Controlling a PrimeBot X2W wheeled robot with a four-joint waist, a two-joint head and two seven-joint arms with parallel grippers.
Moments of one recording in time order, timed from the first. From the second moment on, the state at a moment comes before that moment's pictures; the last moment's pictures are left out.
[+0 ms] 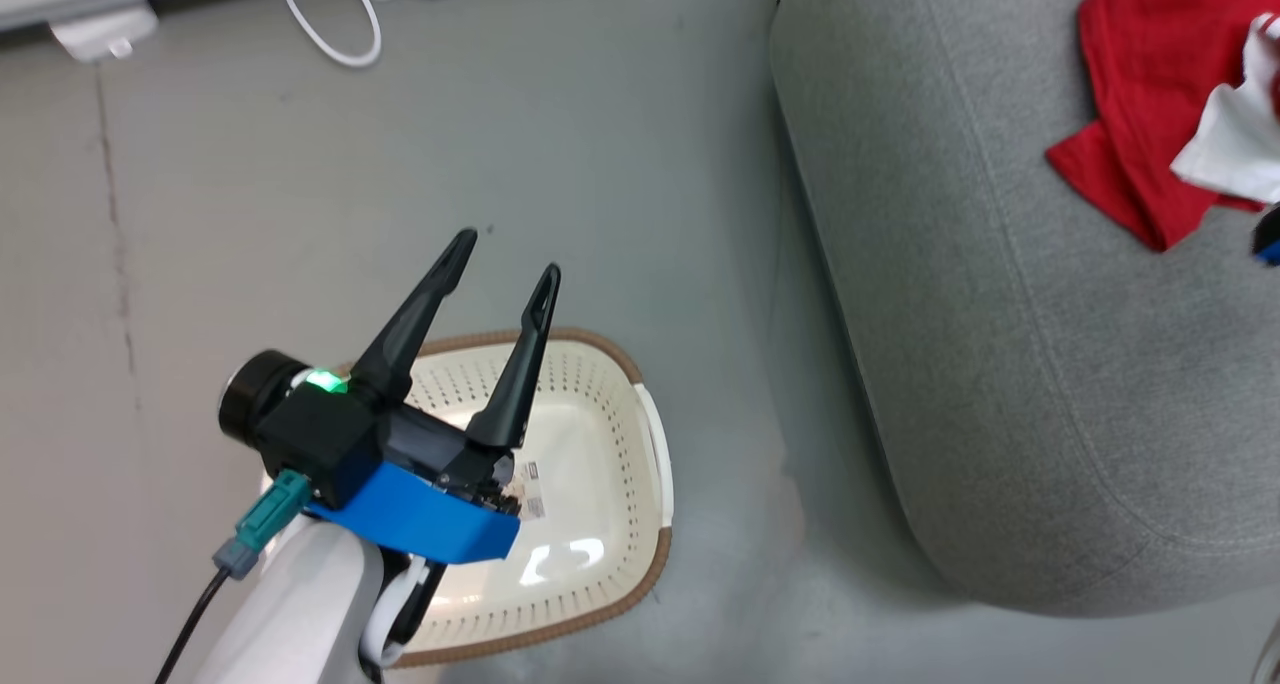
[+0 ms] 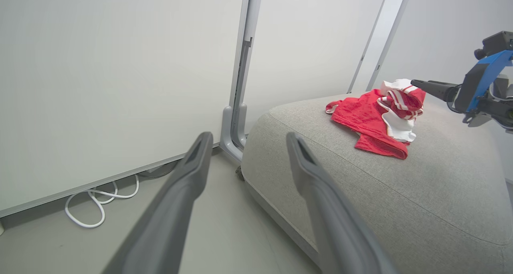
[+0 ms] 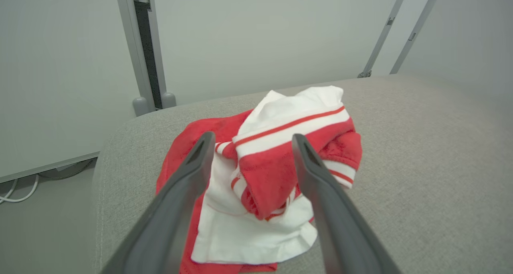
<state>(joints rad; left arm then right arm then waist) -0.37 0.28 -0.47 0.08 -0.38 -0.13 -0.26 -0.94 -0.25 -0.56 0.93 -0.18 0.13 -0.26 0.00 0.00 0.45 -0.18</state>
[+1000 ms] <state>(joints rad) -0.08 0.14 -0.18 0.23 -0.34 -0.13 -0.26 -0.29 -0.08 -0.14 0.37 0.05 0.13 -0.23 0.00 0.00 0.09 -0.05</state>
